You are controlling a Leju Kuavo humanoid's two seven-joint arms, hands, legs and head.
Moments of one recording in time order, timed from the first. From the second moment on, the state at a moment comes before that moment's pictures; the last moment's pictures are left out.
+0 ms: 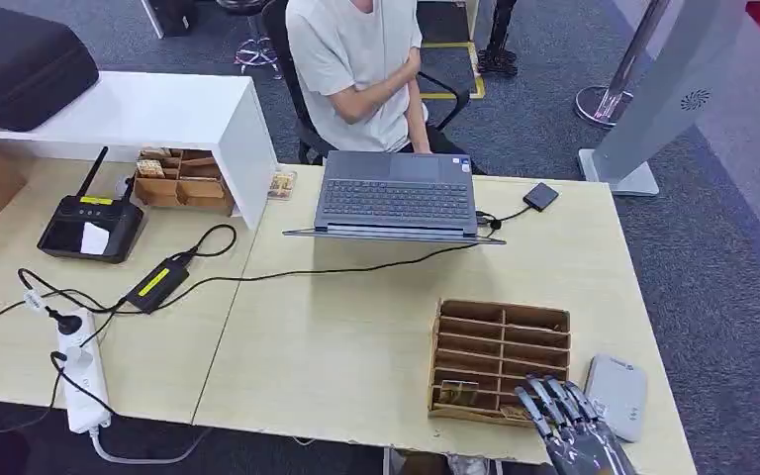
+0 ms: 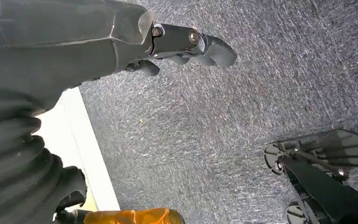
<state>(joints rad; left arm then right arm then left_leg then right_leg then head) -0.01 0.00 0.29 -0.18 -0.49 -0.14 0.10 0.24 -0.62 0.60 -1.75 1.38 -0.41 0.26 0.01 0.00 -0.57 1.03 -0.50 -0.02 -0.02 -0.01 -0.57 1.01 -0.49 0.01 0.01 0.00</state>
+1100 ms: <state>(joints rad) -0.01 0.00 0.30 -0.18 -0.50 -0.14 0.10 0.23 -0.61 0.63 -1.72 1.34 -0.46 0.24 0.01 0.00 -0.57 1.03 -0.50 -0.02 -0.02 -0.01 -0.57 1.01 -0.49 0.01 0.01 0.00</state>
